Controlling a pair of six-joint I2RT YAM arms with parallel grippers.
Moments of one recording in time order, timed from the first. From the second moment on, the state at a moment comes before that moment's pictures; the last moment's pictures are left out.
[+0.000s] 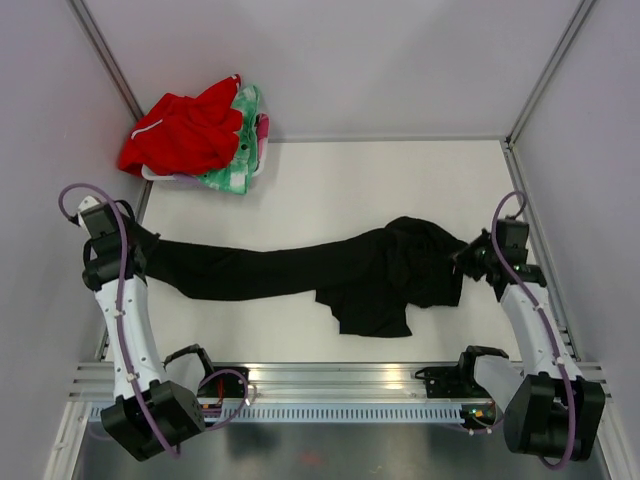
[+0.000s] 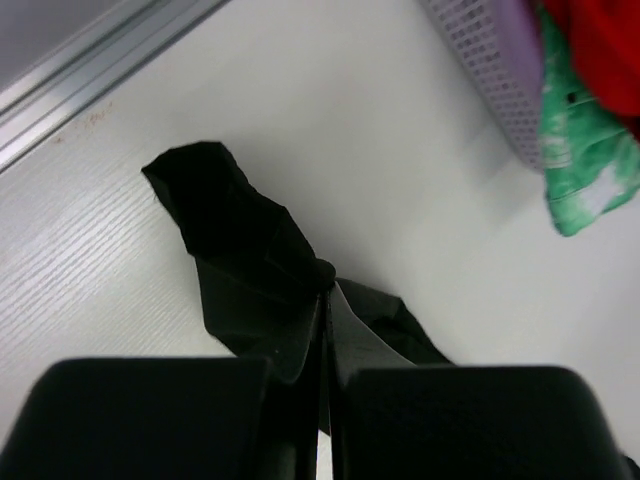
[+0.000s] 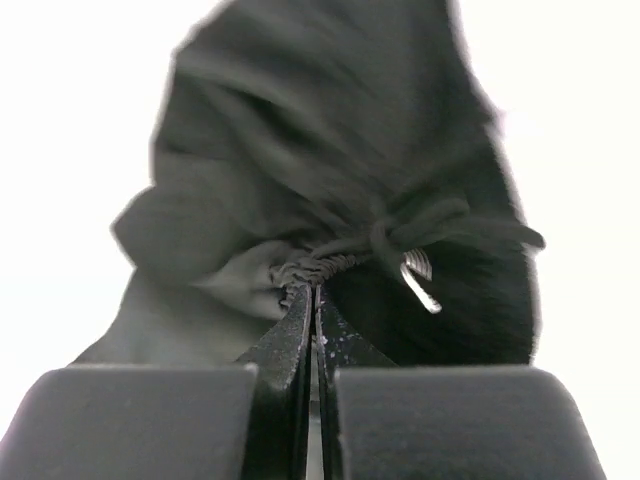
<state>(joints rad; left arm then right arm) 0.44 0.95 0.93 -0.67 -0.04 -0.54 -0.13 0.96 0.54 -0.47 -0.20 0.82</state>
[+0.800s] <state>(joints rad) 0.44 0.88 1.16 -0.79 -0.02 -0.52 -0.11 0.99 0.82 -0.80 -0.33 0.43</state>
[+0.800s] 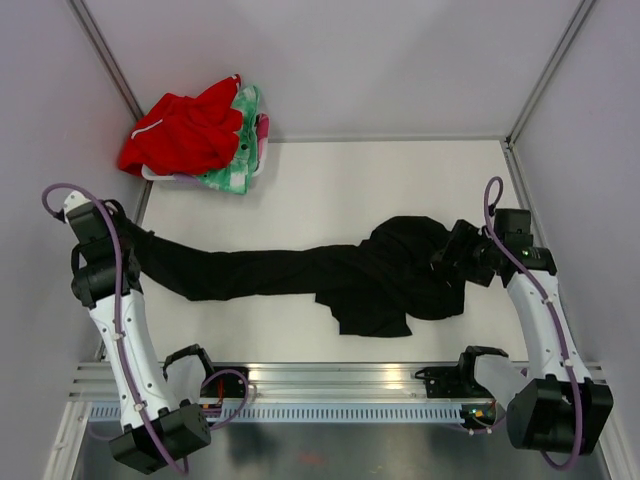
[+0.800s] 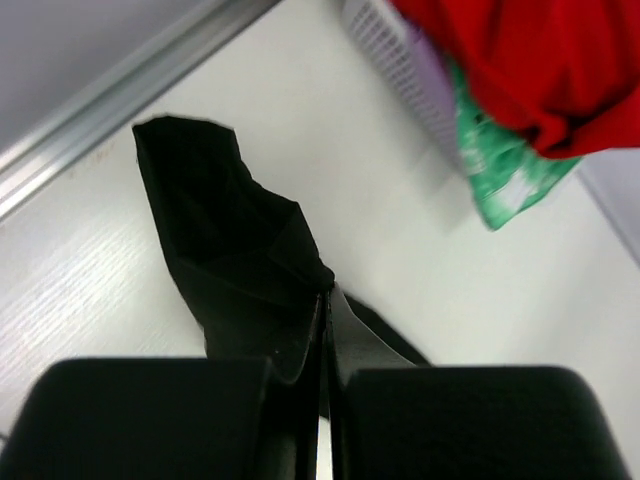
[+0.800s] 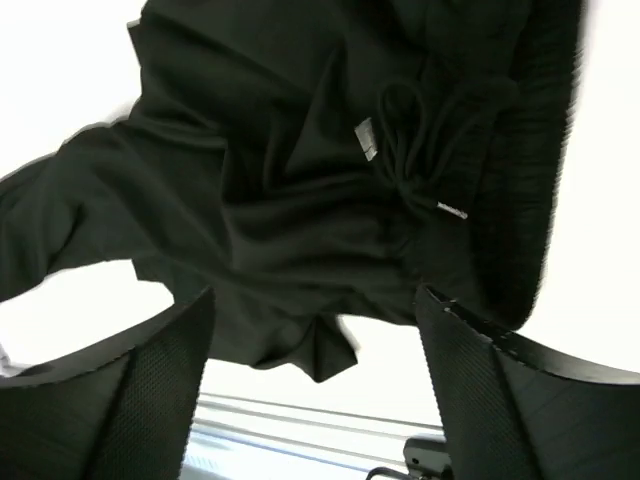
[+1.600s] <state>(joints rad) 0.44 0.86 0.97 -0.77 -0.02 -0.52 -0.14 1.44 0.87 -0.42 -0.10 0.49</state>
